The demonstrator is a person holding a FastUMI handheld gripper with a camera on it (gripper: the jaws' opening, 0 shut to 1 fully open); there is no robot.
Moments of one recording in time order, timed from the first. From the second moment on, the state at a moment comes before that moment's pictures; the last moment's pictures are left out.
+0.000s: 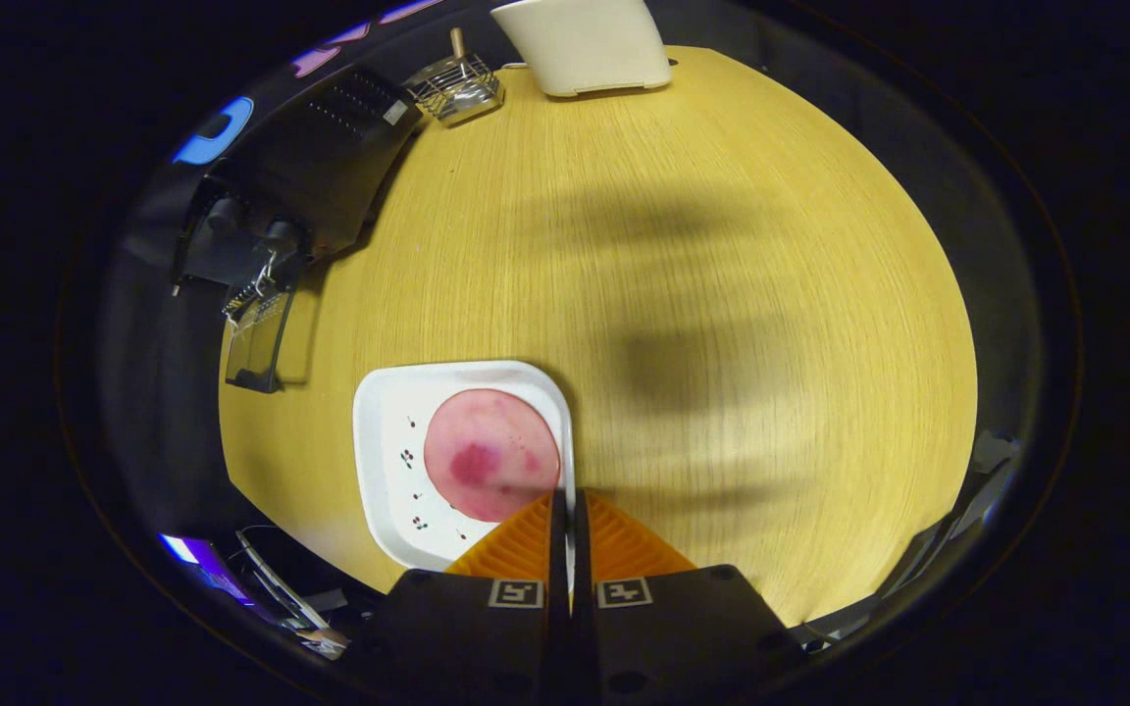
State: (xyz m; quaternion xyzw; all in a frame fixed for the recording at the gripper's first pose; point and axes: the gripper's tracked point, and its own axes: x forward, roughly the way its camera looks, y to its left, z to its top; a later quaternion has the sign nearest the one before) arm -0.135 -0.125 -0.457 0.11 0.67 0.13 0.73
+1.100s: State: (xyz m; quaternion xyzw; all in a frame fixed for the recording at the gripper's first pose) arm -0.152 -0.061 -0.375 0.39 0.56 0.12 0.72
